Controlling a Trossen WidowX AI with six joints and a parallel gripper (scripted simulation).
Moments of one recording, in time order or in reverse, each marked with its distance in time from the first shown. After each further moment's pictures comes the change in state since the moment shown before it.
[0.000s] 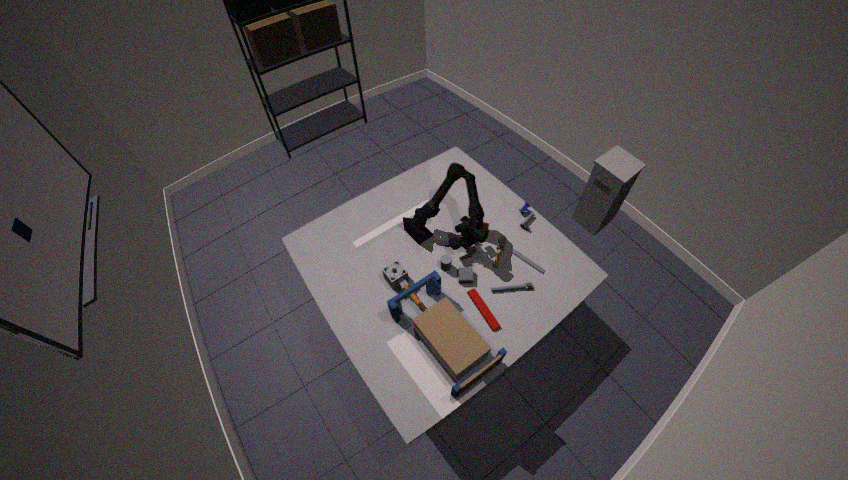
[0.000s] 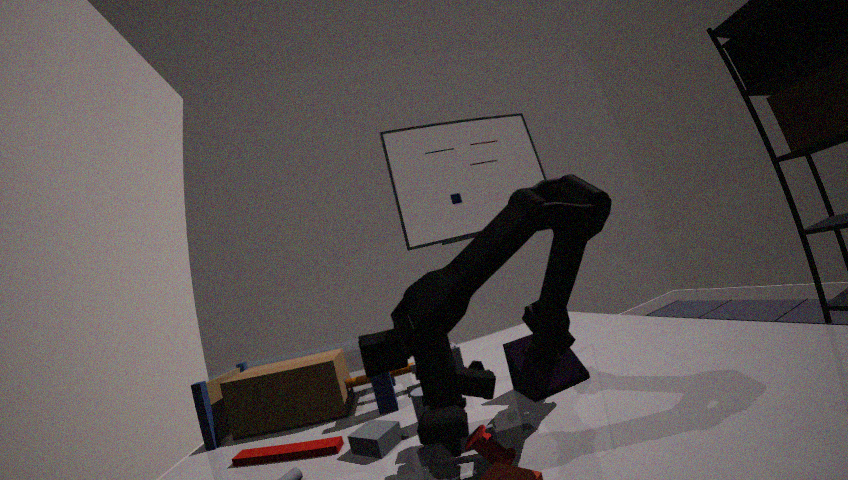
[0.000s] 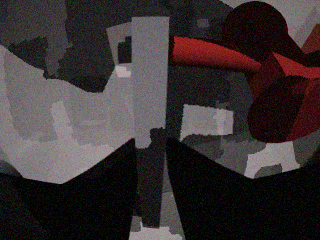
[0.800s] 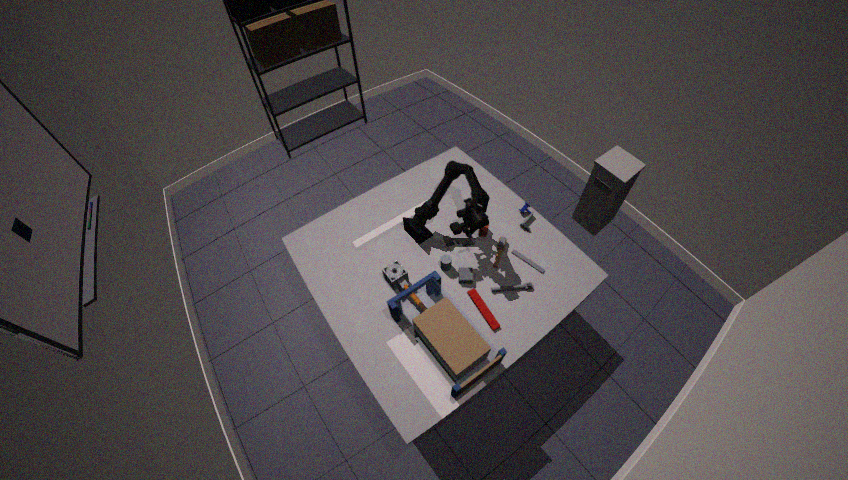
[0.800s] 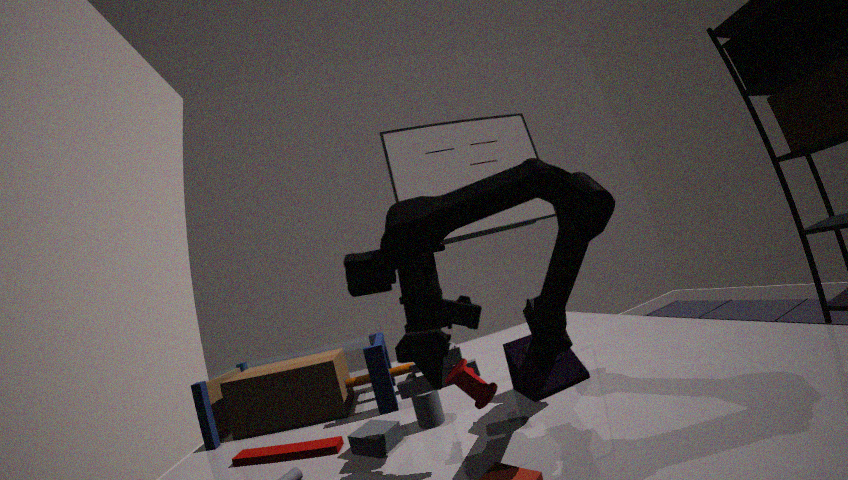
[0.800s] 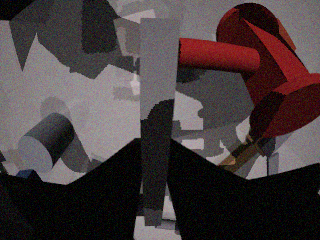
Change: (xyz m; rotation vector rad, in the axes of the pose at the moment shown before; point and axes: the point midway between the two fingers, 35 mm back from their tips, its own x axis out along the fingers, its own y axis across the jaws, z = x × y) arm -0.110 -0.001 -0.002 0.030 0.064 0.044
